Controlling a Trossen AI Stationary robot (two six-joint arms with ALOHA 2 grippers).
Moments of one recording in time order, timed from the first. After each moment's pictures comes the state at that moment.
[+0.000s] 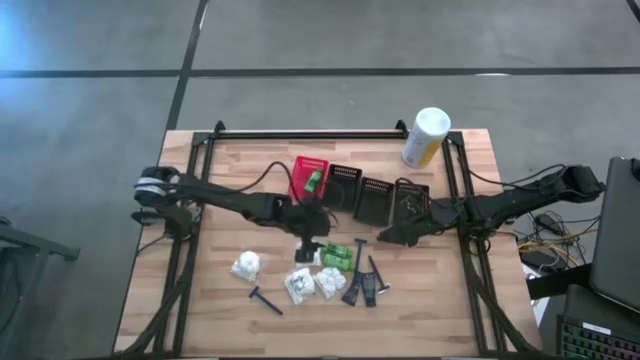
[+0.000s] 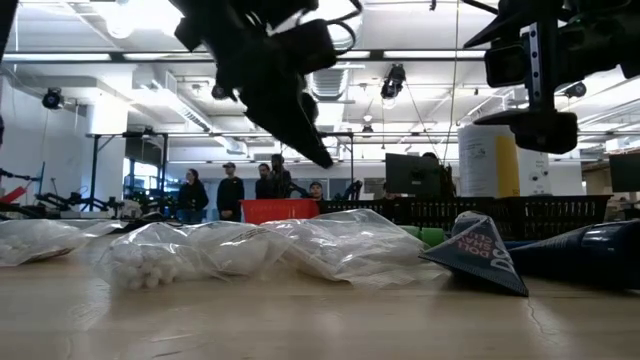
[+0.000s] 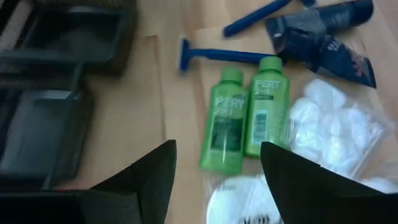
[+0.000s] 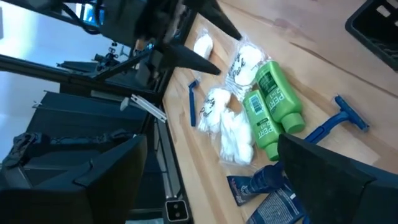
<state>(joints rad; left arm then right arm) -0.07 1.71 1.16 -0.28 0.03 0.08 0.18 0.89 0.32 0.24 0.00 1.25</state>
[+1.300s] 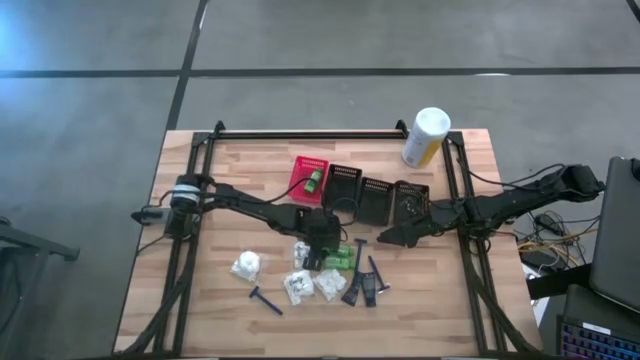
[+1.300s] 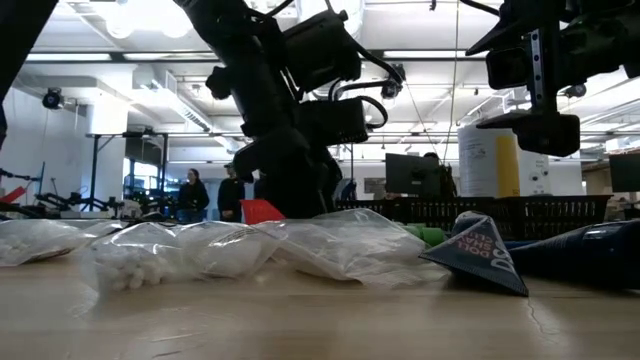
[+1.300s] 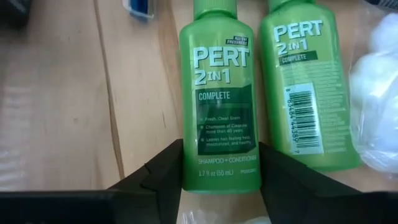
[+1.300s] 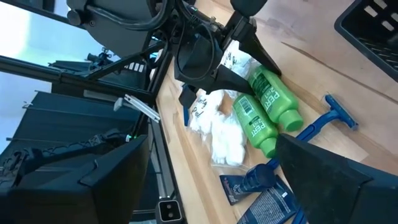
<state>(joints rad) -0.08 1.96 1.26 -0.31 0.06 0.09 0.19 0.89 0.32 0.21 0.02 1.25</state>
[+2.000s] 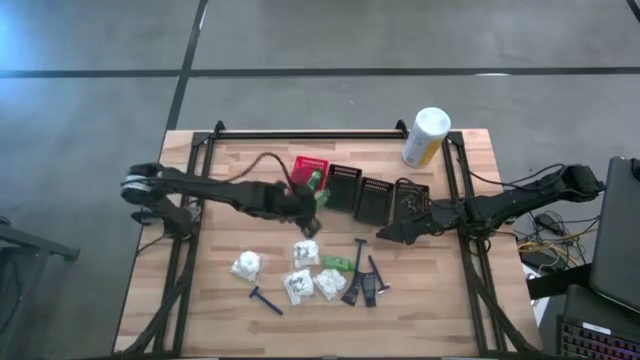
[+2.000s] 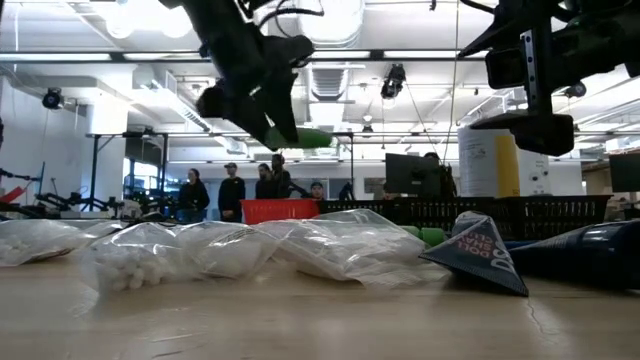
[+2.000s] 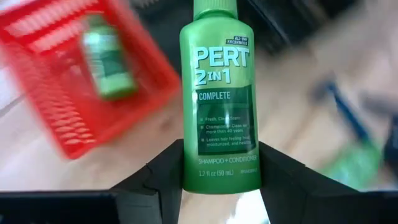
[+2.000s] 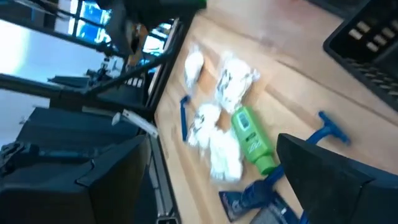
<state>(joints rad) -0.02 1.58 1.20 -0.60 -0.34 -0.79 0.19 0.89 0.32 0.22 0.10 1.25</state>
